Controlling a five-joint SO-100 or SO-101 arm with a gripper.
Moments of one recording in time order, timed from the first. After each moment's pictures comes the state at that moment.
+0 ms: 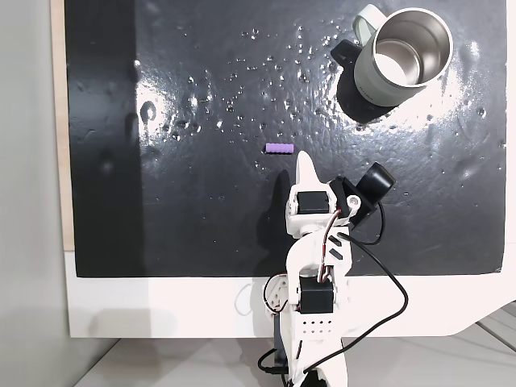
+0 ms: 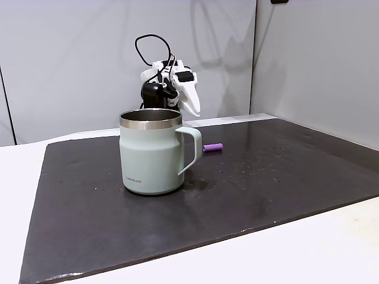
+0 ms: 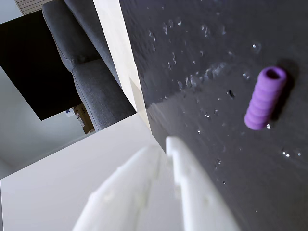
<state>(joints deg) -2.6 190.5 180.4 36.0 2.5</state>
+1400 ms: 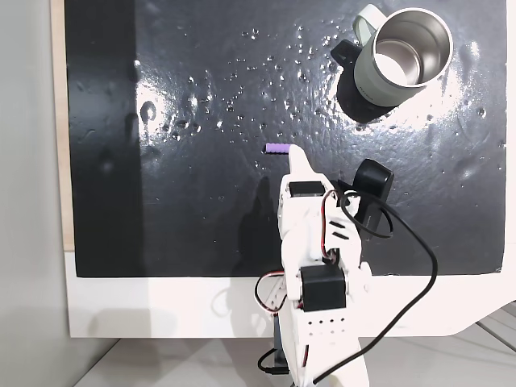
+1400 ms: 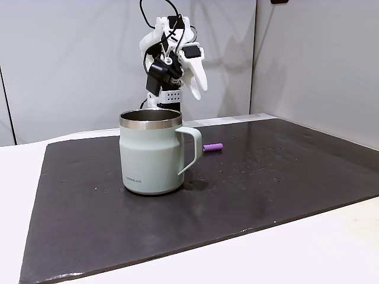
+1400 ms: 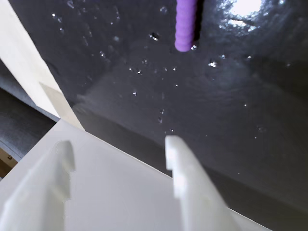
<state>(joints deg) -8.3 146.1 129.8 69.7 6.7</state>
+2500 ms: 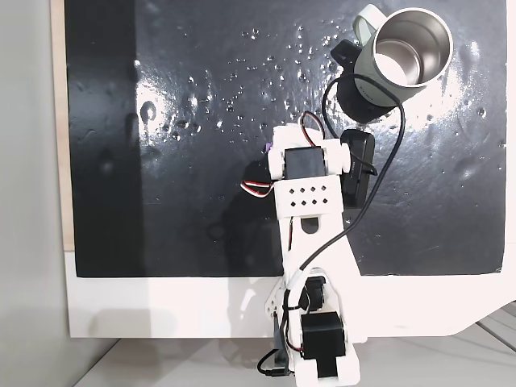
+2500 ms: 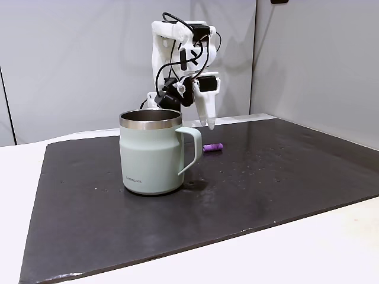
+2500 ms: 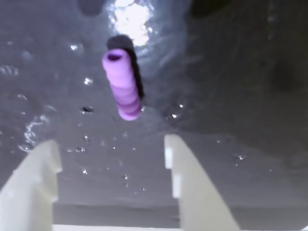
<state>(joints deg) -9.0 98.7 107.4 72.5 11.0</state>
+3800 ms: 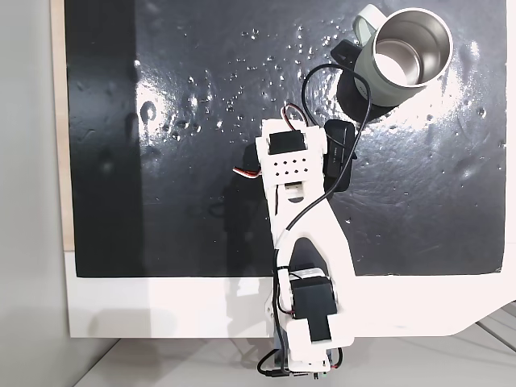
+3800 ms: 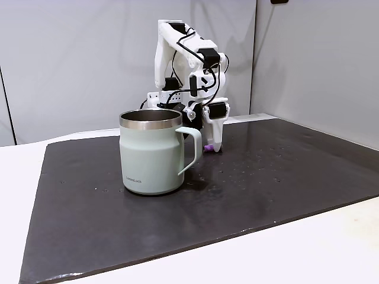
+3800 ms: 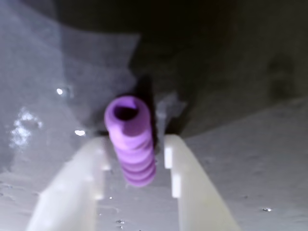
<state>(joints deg) -11.8 83.7 109.8 57.2 11.1</state>
